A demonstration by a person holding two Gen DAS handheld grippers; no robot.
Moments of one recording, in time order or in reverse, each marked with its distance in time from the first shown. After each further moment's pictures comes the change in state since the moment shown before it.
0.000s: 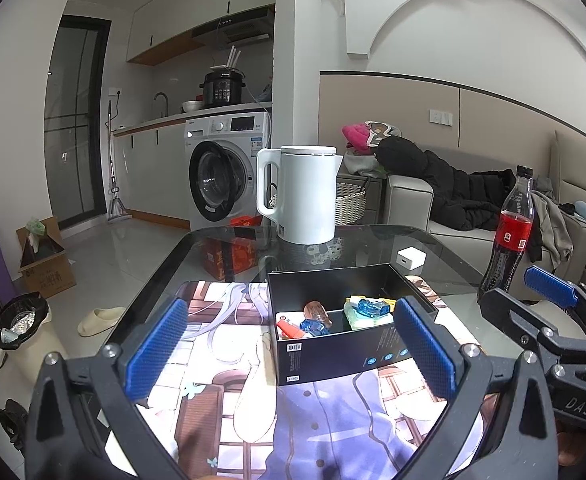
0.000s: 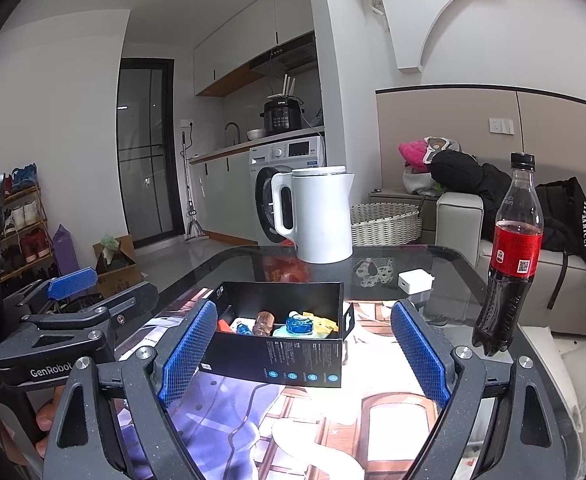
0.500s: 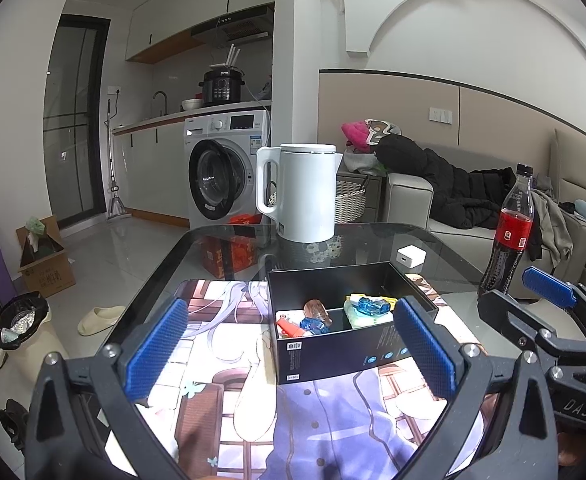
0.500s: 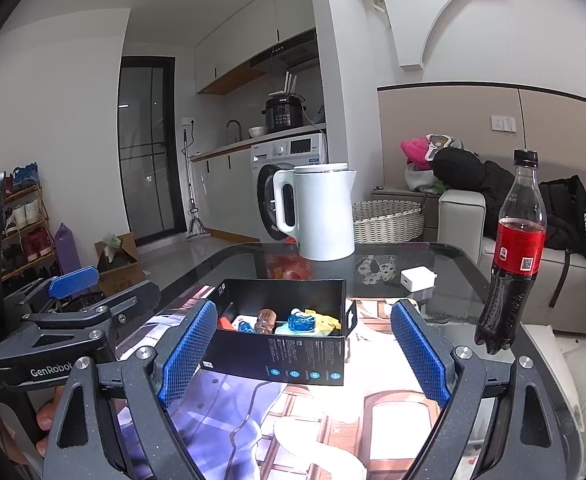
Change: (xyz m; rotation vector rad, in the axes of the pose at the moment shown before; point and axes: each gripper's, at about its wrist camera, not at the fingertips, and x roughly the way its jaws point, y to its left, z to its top) left arm 0.000 0.001 -0.001 -0.001 0.006 -0.002; right arm 0.002 -0.001 0.000 0.007 0.012 0.005
